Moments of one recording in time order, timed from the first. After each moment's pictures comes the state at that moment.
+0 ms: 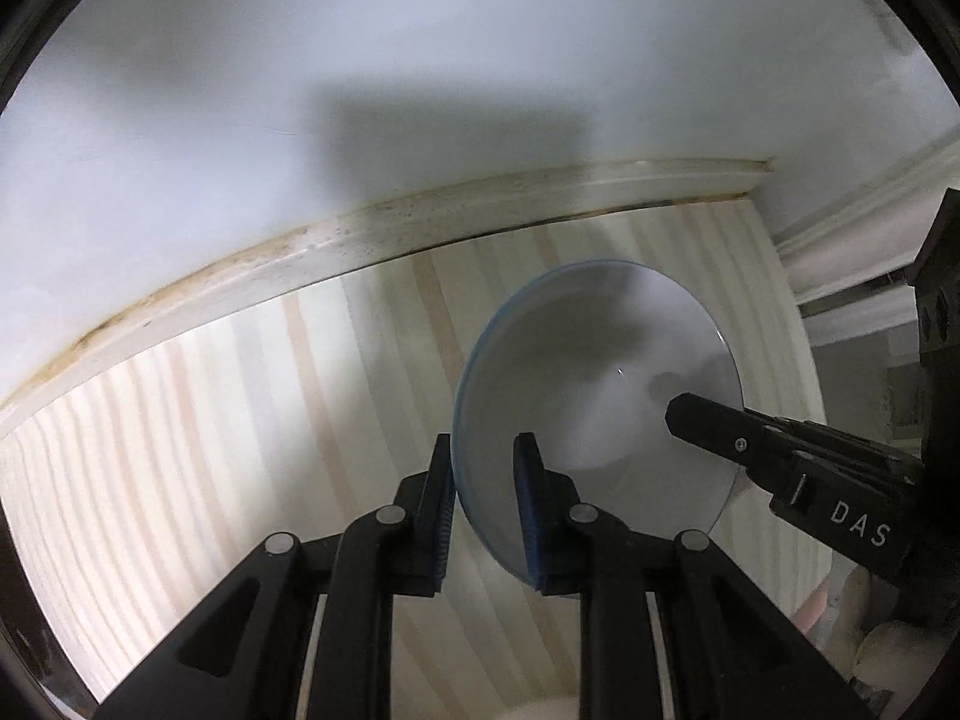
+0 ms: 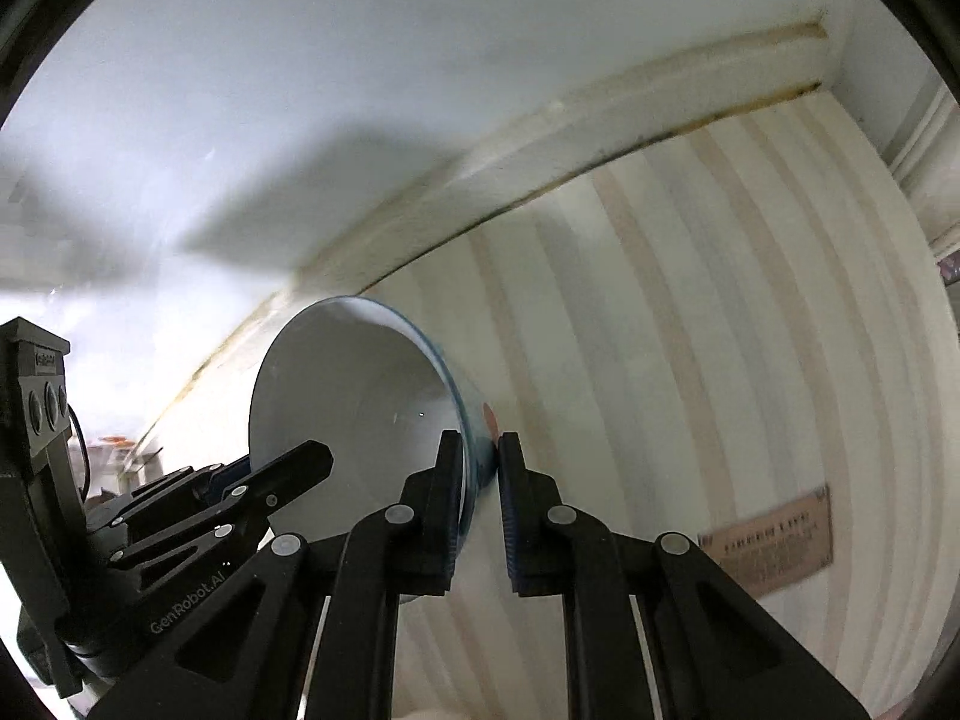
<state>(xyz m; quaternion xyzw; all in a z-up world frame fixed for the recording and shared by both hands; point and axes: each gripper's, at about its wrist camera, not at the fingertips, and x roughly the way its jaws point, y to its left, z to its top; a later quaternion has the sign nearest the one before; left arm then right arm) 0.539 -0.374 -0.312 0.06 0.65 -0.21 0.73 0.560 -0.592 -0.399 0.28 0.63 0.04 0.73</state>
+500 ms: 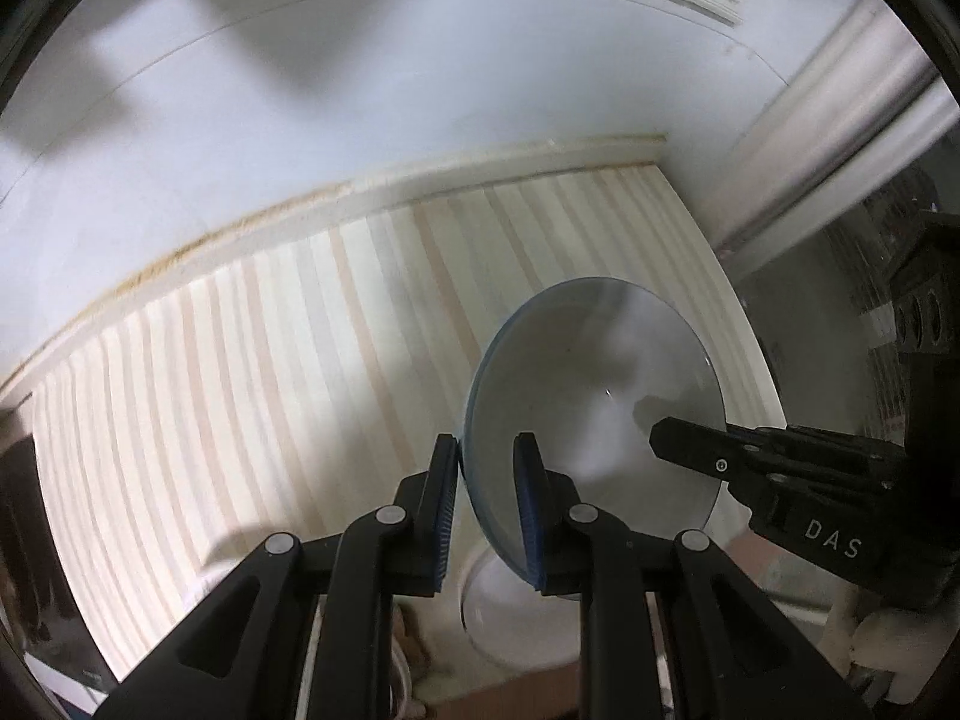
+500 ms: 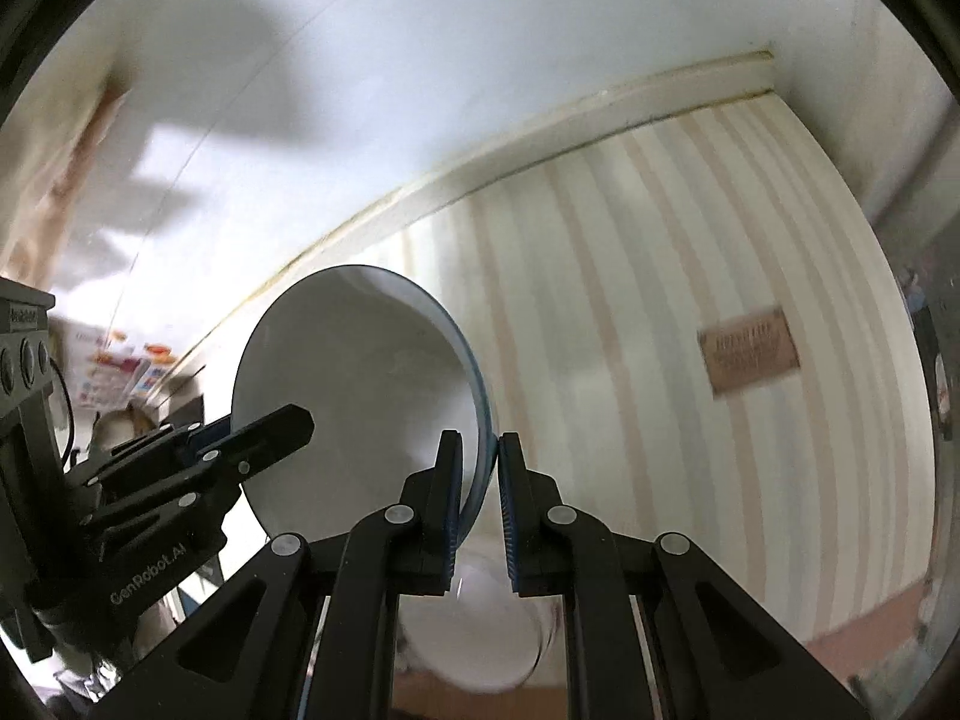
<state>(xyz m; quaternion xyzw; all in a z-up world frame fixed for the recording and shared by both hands) 0.424 -0.316 -0.224 0.07 0.62 -0.23 0.75 0.418 -0.545 -0.294 0.25 0.61 0.07 0.75</state>
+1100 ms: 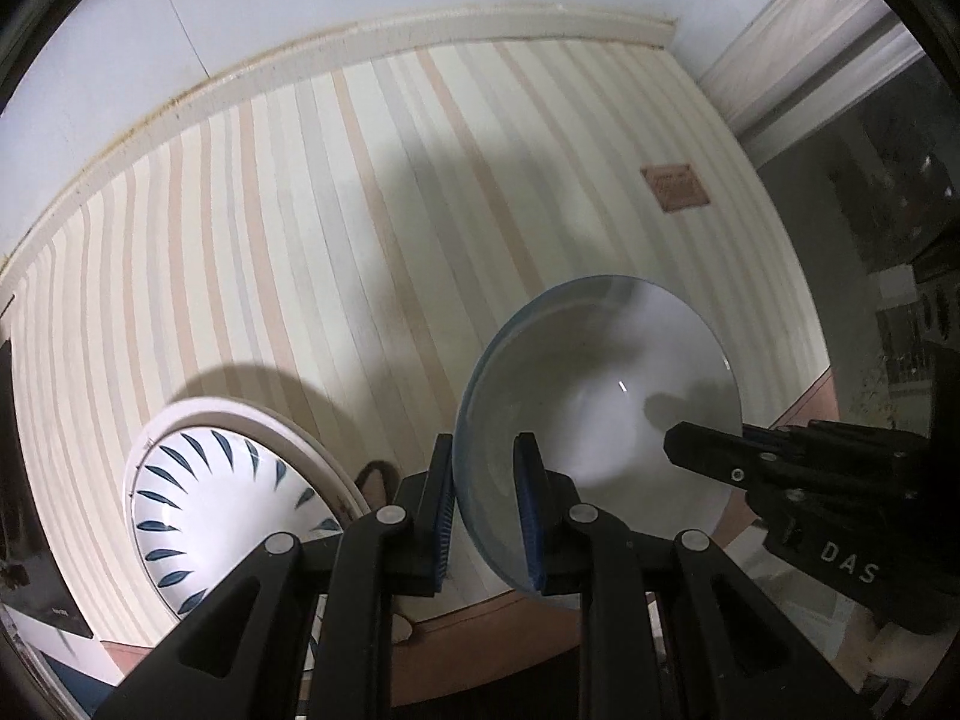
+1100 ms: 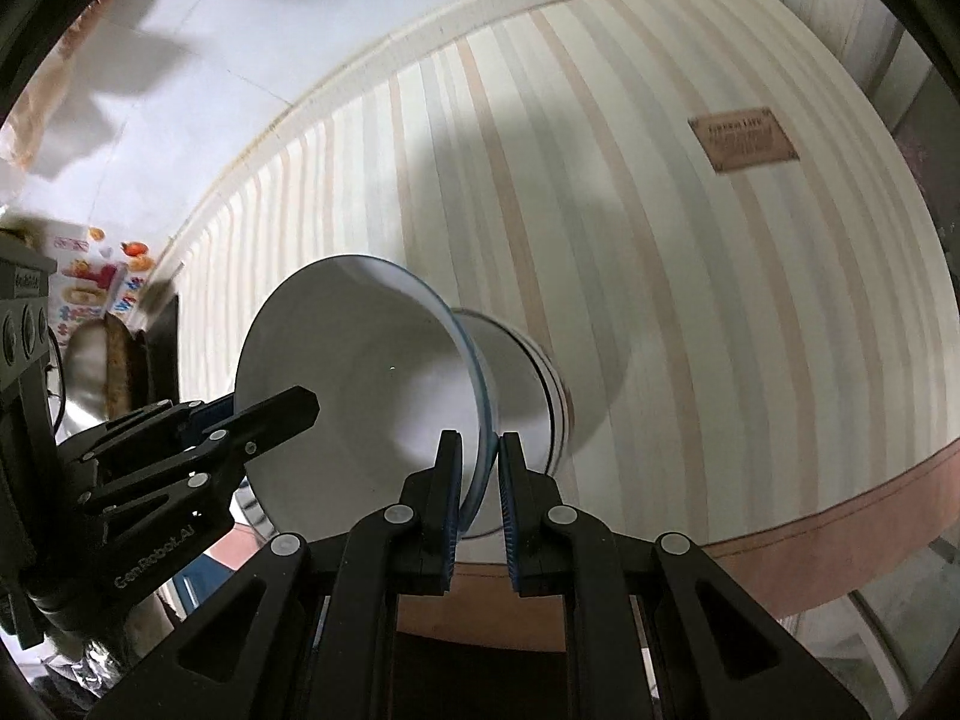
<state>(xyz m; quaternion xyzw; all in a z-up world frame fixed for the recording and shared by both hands) 0.348 -0.293 -0.290 0.09 0.67 -0.22 0.70 0.305 -0.501 -0.341 0.23 0.67 0.07 0.70</state>
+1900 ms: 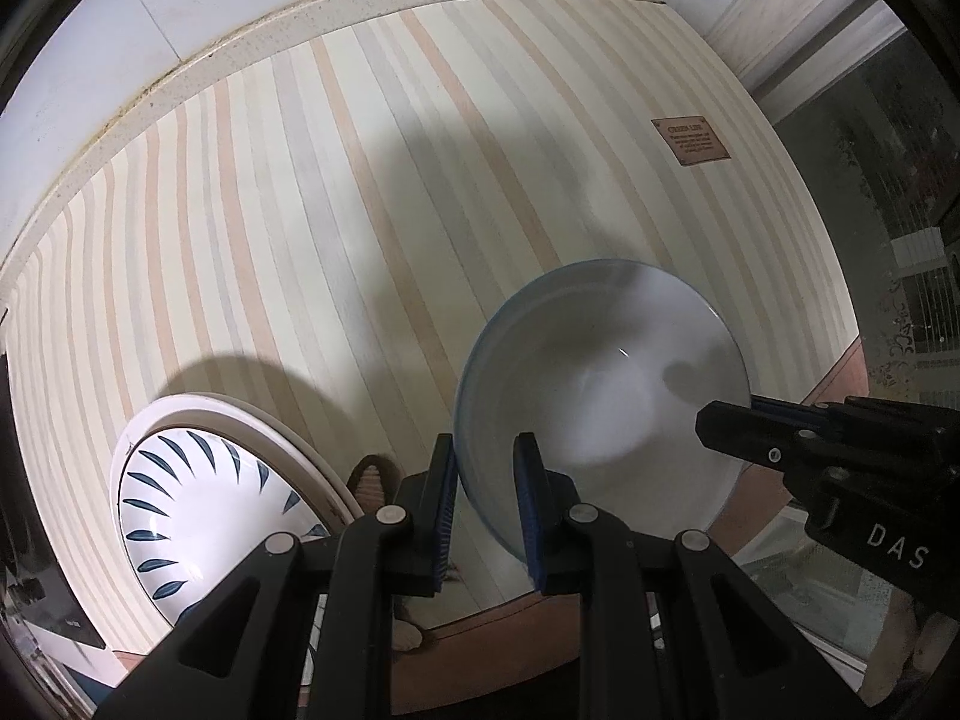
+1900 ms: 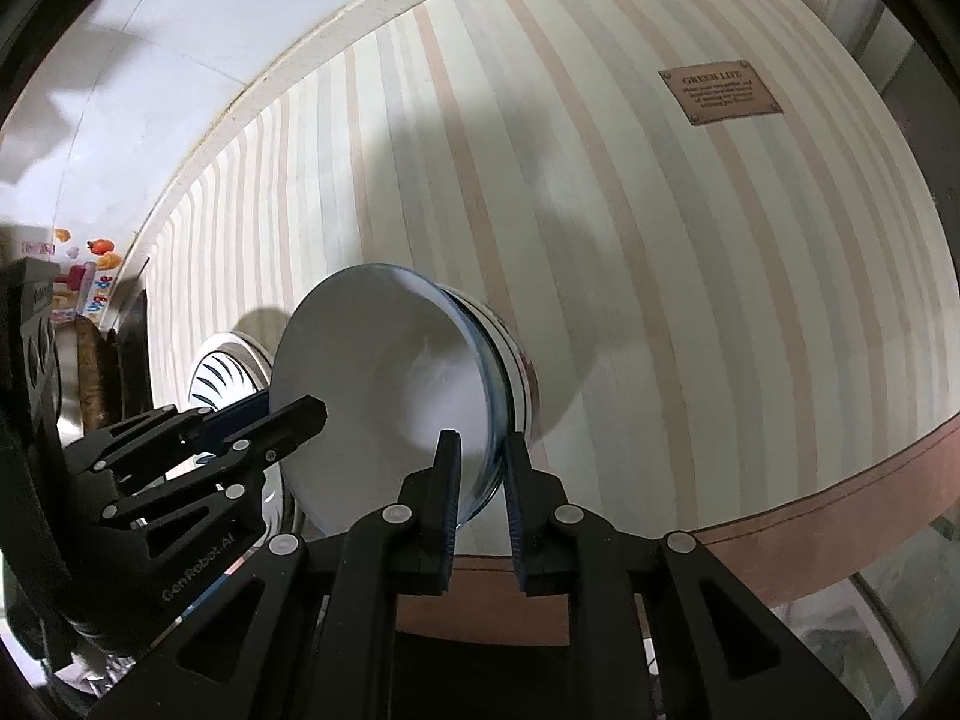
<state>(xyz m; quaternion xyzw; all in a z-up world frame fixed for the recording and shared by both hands) 0.344 -0.299 -0.316 0.12 0.68 -0.22 0.69 0.305 -0.505 -0.364 0.23 0.70 0.04 0.68</state>
